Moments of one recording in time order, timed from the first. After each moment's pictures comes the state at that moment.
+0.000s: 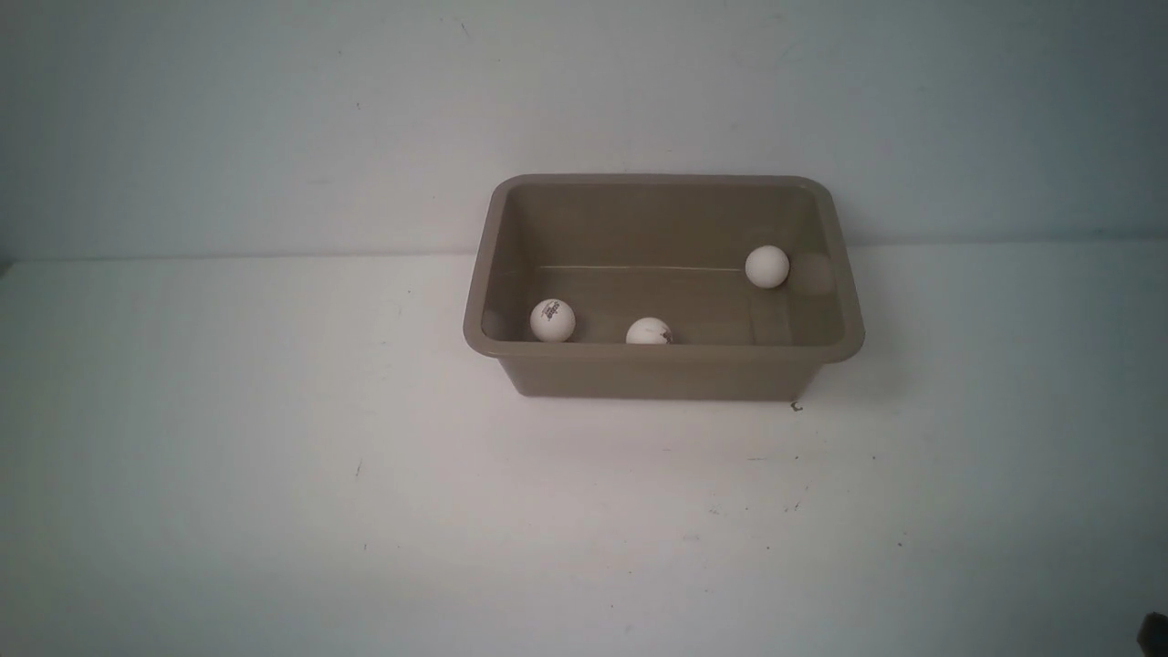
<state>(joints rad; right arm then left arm) 0.09 -0.01 0.03 0.04 0.36 -0.08 0.02 -0.01 0.02 -0.10 0.41 0.16</state>
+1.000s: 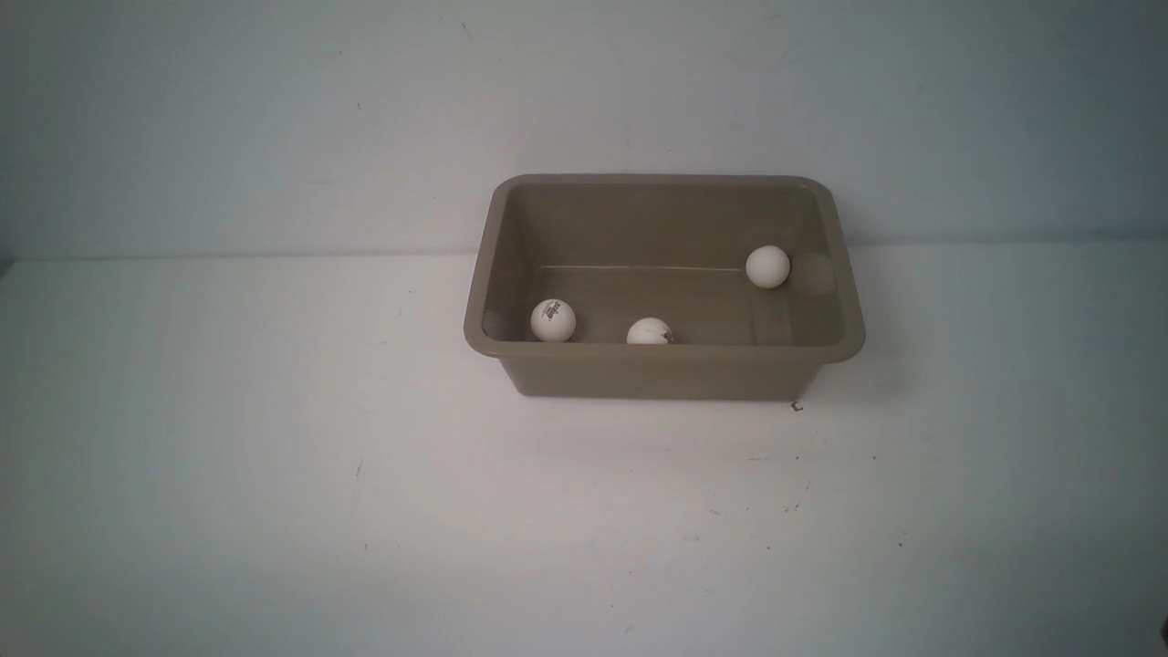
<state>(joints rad) 0.03 -0.01 0.03 0.03 0.37 -0.07 0.02 -0.01 0.02 -0.10 0.41 0.16</state>
